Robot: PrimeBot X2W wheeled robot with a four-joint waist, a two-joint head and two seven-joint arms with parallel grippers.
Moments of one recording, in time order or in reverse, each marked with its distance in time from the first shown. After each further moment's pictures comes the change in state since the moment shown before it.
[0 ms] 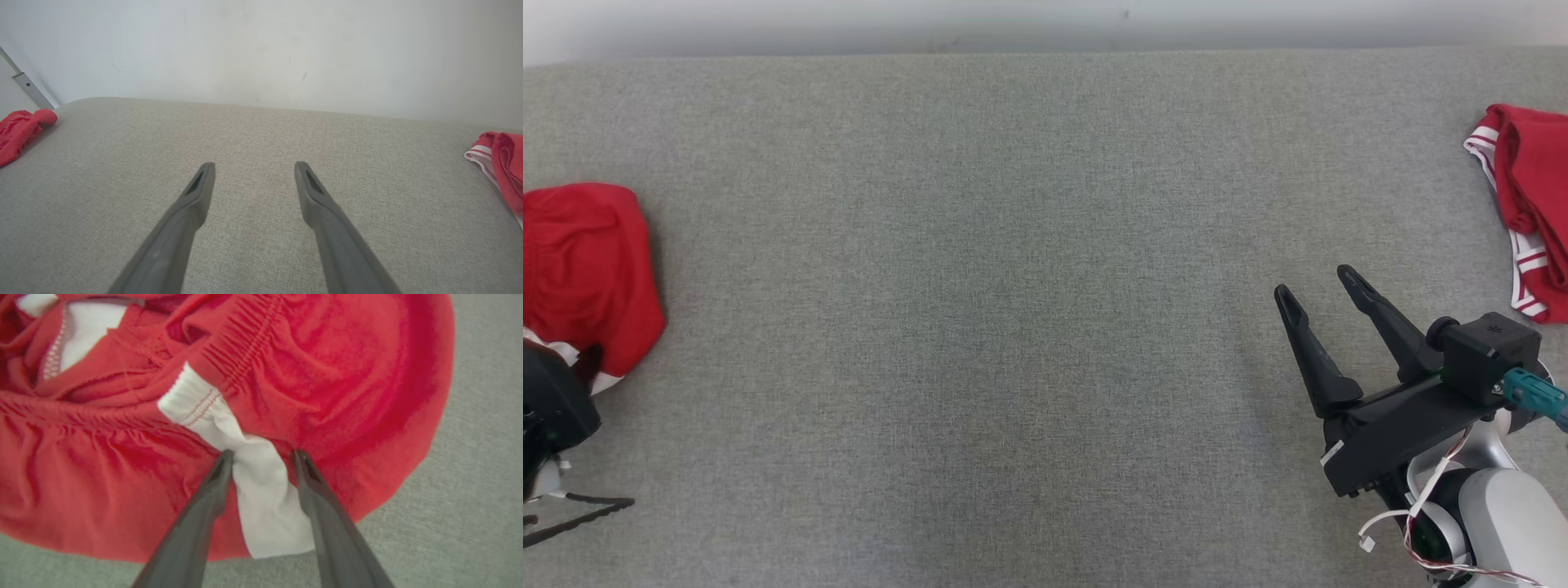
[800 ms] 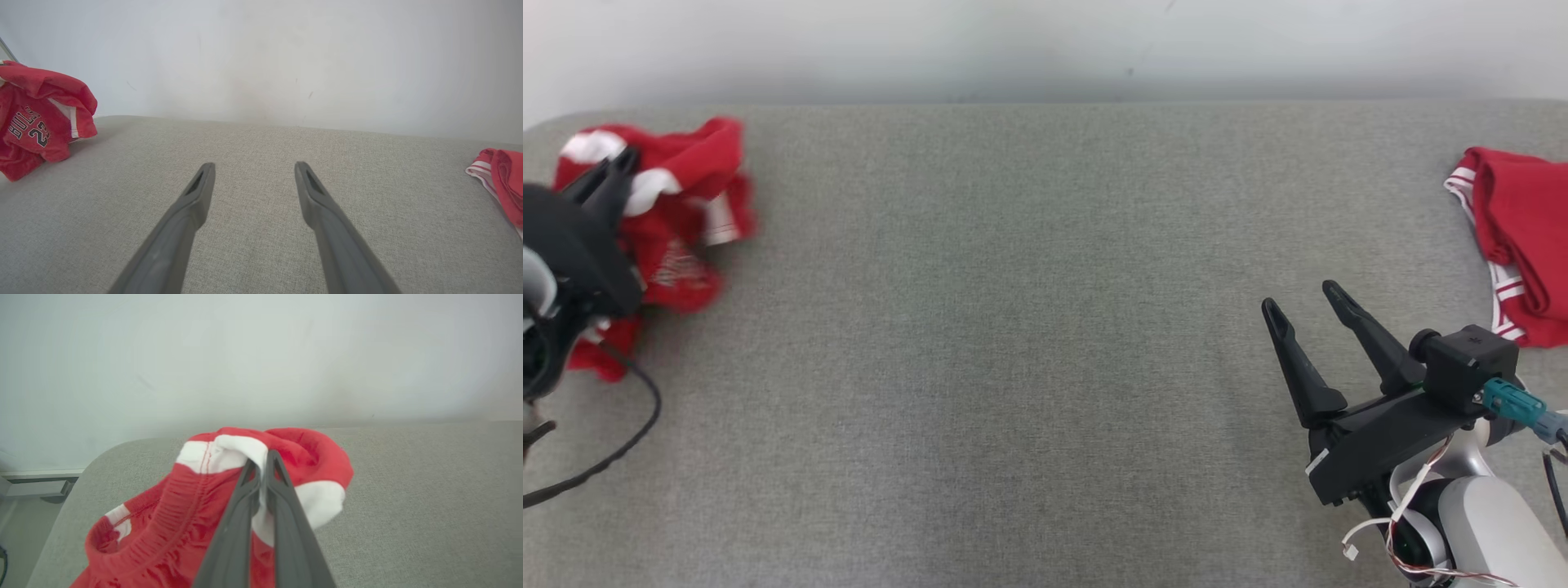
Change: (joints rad) left arm -0.112 0.082 -0.197 -0.415 -0.040 0.000 -0.189; right arm 0.002 0.027 0.013 0.053 0.007 0.000 -0.029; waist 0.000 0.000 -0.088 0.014
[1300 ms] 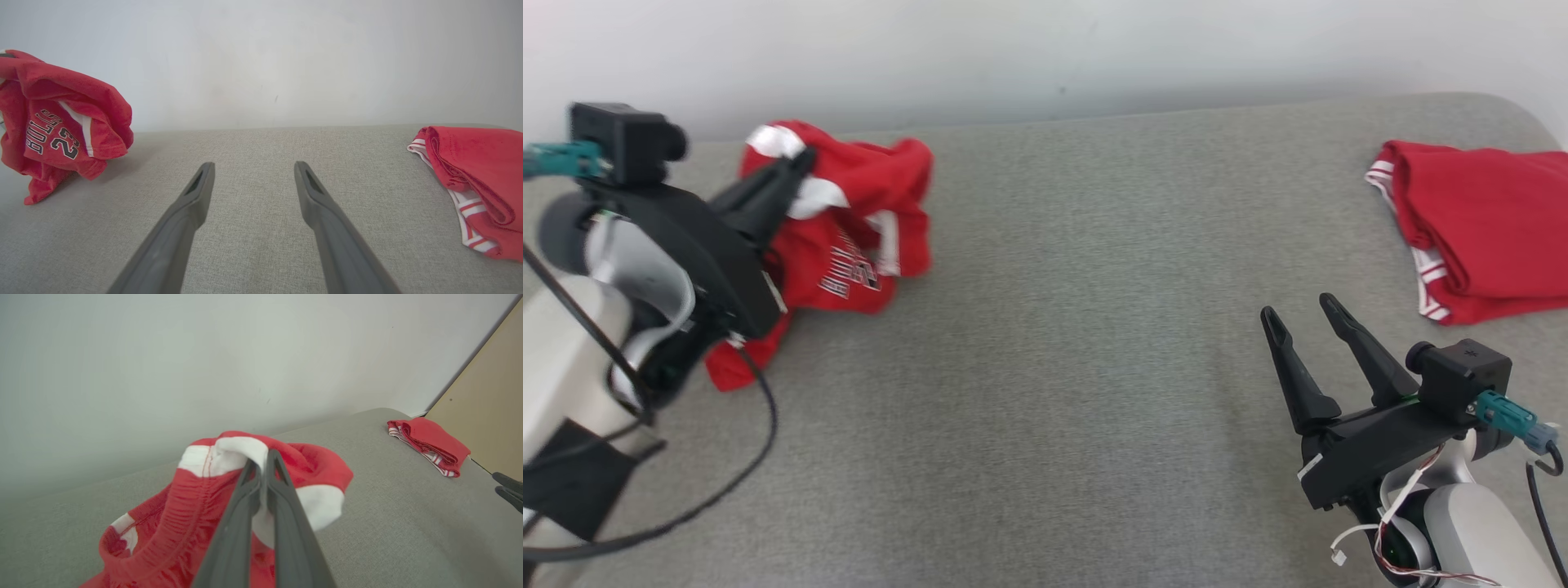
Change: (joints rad) left arm 0.033 -0.045 -0.102 -0.293 -0.094 0.000 0.036; right arm -0.001 0.030 -0.006 0.074 0.021 0.000 -0.062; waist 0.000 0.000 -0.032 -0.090
